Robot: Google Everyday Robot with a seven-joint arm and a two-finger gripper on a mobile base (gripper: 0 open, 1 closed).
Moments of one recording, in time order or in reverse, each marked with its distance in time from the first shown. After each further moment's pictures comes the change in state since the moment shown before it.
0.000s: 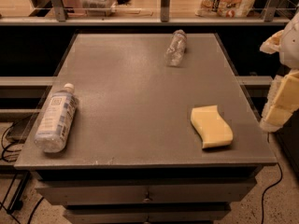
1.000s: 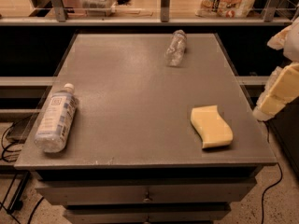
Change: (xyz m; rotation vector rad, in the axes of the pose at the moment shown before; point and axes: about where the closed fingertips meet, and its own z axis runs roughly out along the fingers) arm 0.003 -0.020 0.002 0.041 -0.083 0.133
